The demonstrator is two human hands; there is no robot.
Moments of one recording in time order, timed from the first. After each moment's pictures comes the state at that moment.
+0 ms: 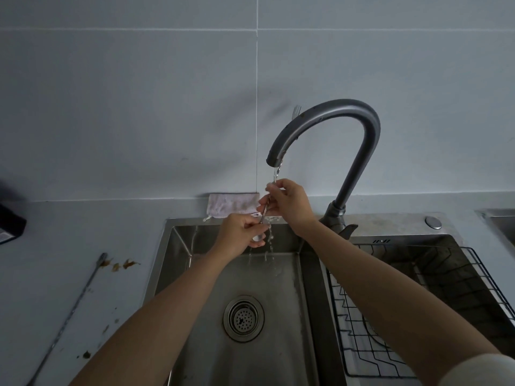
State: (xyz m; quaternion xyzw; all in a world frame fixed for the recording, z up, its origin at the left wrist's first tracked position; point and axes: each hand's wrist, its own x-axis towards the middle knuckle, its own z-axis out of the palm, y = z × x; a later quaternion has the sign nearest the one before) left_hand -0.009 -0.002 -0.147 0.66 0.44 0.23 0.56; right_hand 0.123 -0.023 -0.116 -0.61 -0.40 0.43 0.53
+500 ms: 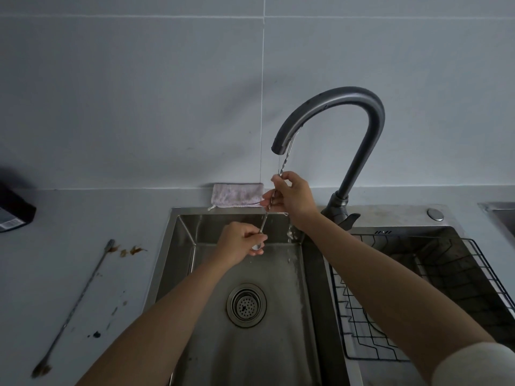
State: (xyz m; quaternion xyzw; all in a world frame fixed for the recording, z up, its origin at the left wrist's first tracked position) left_hand -0.029 -0.025 -0.168 0.69 0.46 0.18 0.53; right_hand 0.114 -0.030 -0.115 -0.61 -0.31 0.48 0.55
